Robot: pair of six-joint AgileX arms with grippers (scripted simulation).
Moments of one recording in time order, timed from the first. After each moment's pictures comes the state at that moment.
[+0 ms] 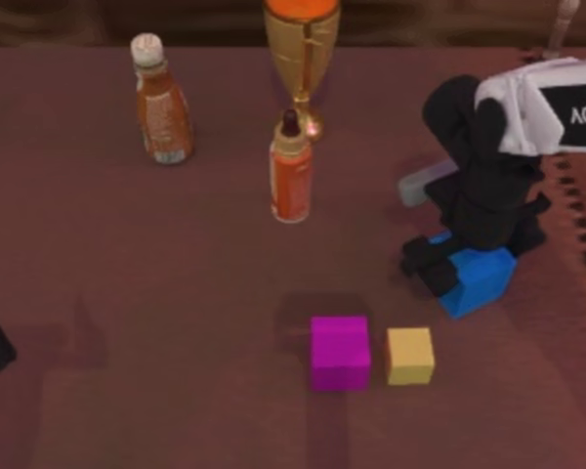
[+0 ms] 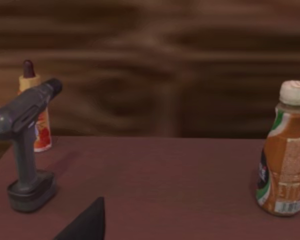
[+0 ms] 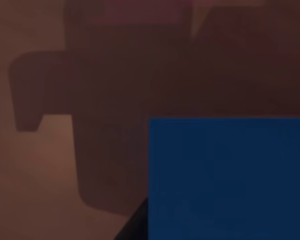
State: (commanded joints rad) left arm 0.02 0.00 0.00 0.00 0.00 0.00; right arm 0.39 2.22 1.48 -0.83 0.00 -0.08
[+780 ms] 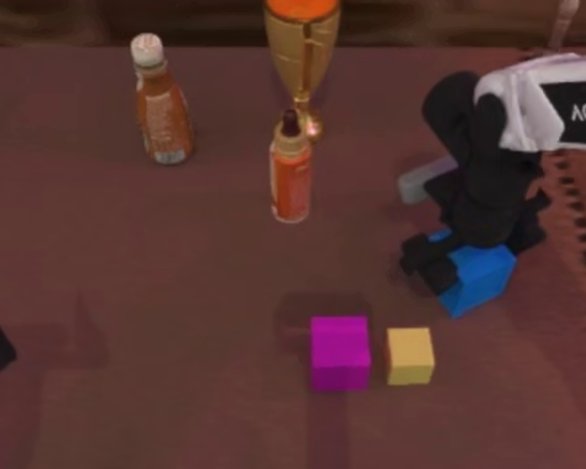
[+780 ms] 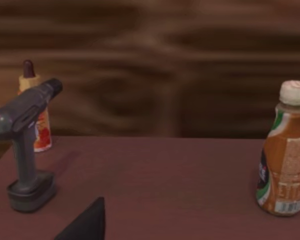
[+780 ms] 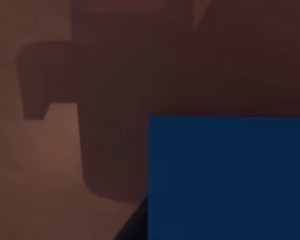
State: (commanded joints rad) left arm 0.02 0.00 0.00 0.00 0.00 0.00; right arm 0.39 2.20 1.50 -0.85 0.00 -0.08
